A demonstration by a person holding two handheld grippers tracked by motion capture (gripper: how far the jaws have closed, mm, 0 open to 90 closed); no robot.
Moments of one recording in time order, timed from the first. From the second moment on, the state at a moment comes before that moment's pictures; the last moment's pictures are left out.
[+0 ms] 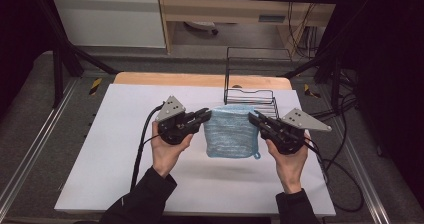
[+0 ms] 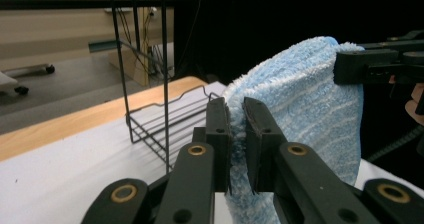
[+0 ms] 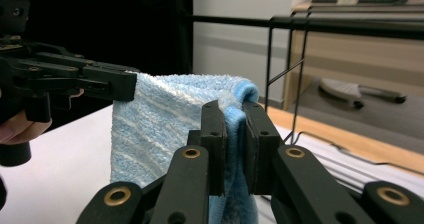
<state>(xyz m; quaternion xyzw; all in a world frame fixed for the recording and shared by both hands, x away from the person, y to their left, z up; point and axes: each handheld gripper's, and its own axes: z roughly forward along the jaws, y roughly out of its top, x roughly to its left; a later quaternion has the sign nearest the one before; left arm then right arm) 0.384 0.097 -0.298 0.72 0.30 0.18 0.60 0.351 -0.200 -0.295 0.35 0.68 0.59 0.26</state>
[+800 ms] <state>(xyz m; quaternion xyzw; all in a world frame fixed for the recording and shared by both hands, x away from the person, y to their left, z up) 0.405 0.067 -0.254 0.69 0.28 0.19 0.64 0.355 -0.213 -0.250 0.35 0.62 0.61 0.34</state>
